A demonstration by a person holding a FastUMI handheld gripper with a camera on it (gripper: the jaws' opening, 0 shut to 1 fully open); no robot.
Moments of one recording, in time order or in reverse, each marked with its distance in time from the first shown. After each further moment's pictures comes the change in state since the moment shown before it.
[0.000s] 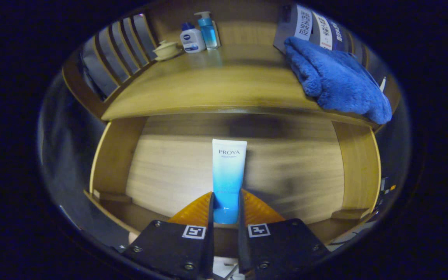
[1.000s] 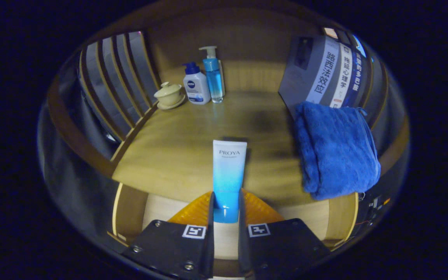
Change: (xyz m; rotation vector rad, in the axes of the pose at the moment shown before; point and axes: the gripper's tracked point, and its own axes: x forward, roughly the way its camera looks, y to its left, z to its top) arm 0.005 0.021 0.154 -0.005 -0.225 -0.064
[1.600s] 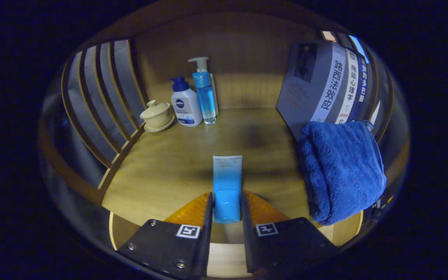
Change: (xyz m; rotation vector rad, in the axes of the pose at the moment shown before) arm 0.029 -0.003 0.033 0.036 -0.130 -0.048
